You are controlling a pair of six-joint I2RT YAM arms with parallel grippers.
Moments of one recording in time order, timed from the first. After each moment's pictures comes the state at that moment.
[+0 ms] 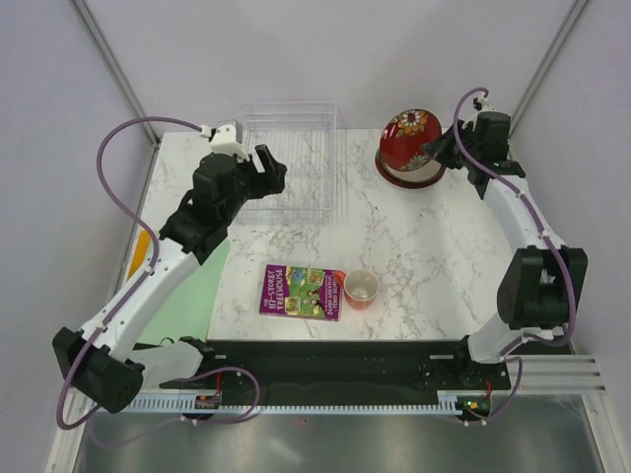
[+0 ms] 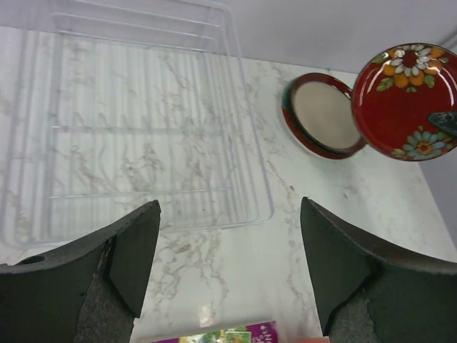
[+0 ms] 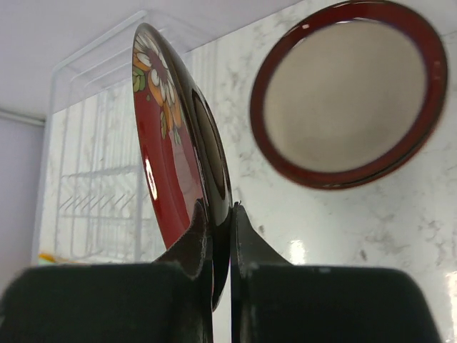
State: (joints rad) left arm -0.50 1.21 1.20 -0.22 -0.18 -0.42; right arm 0.01 1.56 1.34 -0.18 -0.31 0.54
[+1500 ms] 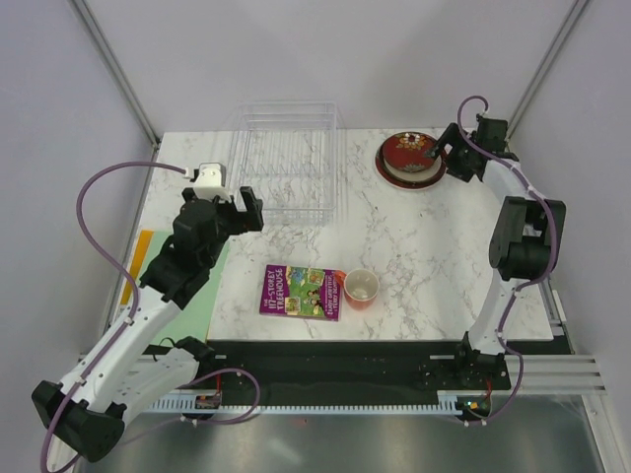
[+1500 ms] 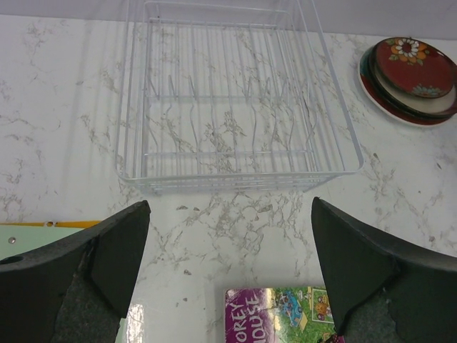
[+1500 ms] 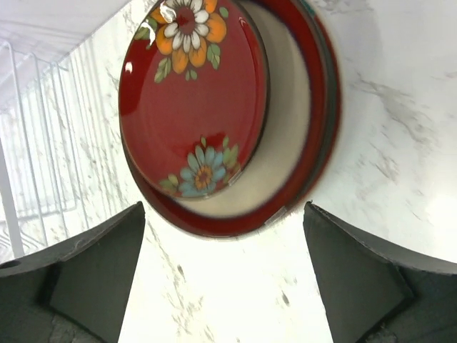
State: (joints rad) left arm -0.50 0.87 0.88 -0.24 -0.35 -0.24; right arm -0.14 2.07 1.61 -0.22 -0.34 0.53
